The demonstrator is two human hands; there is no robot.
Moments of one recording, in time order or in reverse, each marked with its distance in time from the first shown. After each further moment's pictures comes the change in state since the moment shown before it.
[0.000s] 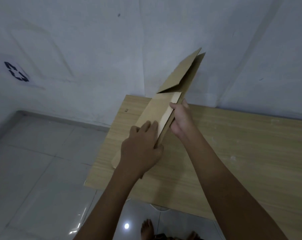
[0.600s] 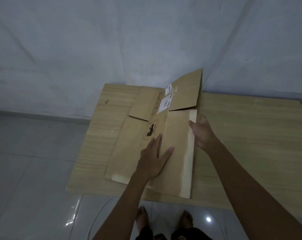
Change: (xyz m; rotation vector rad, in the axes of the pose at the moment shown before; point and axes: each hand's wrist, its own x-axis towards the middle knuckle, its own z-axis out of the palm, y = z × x) left_hand 0.029 0.010 0.175 -0.682 -0.366 -0.190; right_hand 0.028 0.028 -0.150 -0.548 0.292 0.032
